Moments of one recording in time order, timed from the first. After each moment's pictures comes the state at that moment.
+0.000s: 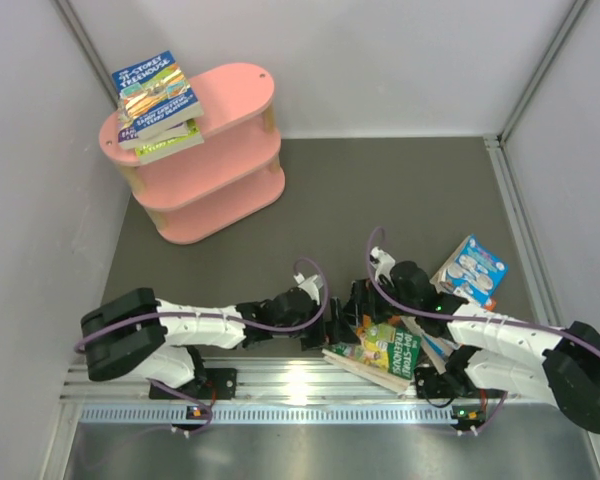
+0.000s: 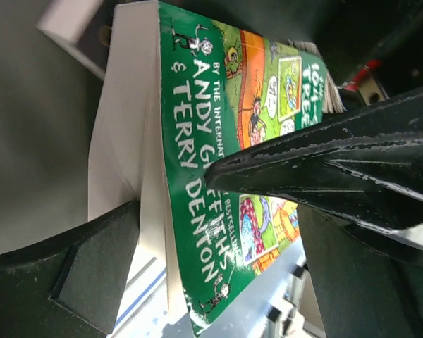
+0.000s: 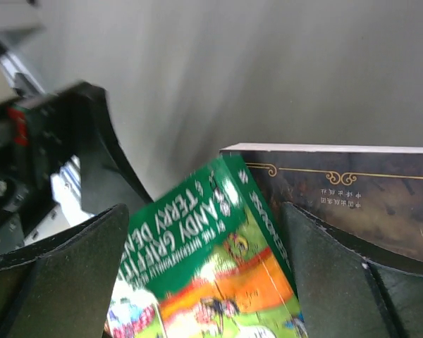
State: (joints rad) left arm -1.16 1.38 0.48 0.27 0.16 -1.23; right arm 0.77 1.06 0.33 0.07 -0.34 0.66
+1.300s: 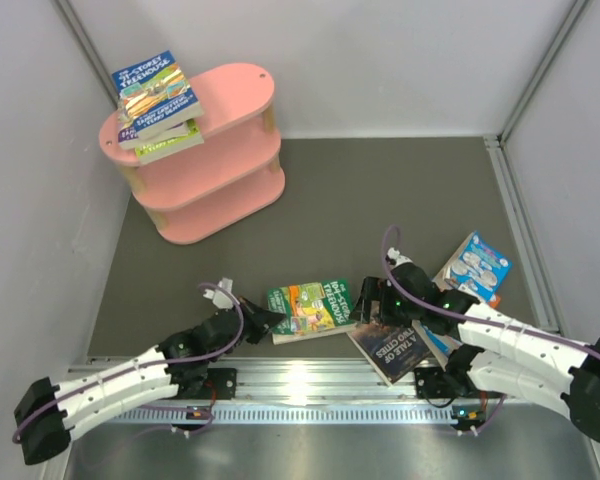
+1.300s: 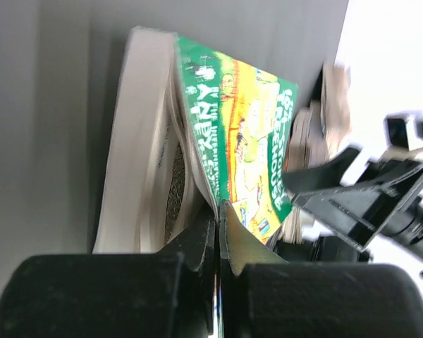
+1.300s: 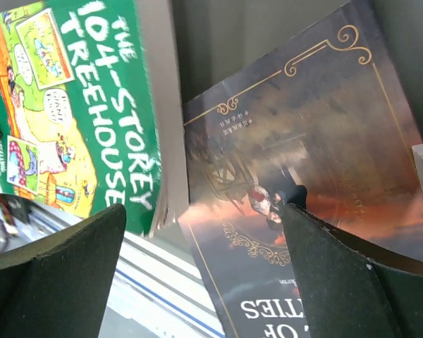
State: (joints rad) left arm -1.01 0.49 0.05 -0.02 -0.24 -1.48; right arm 0.80 0.93 0.43 -0.36 -0.07 0.82
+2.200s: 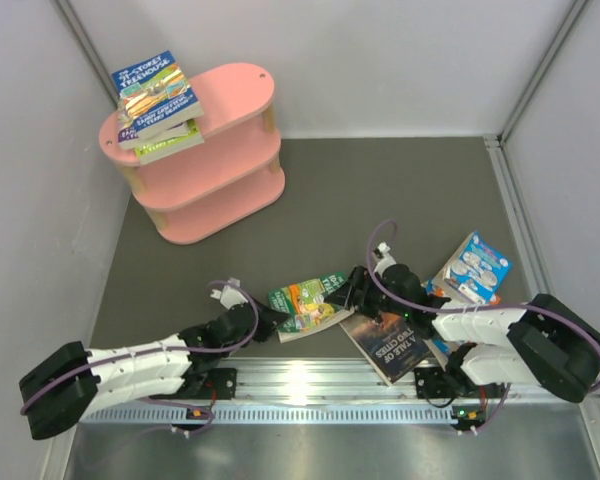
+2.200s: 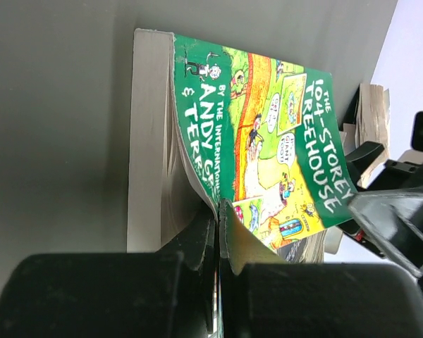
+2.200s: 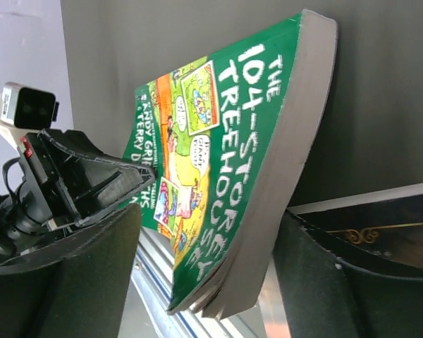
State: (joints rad) left arm -1.00 0.85 0.05 0.23 -0.28 -1.53; right arm 0.80 1.25 0.28 0.44 -0.20 1.05
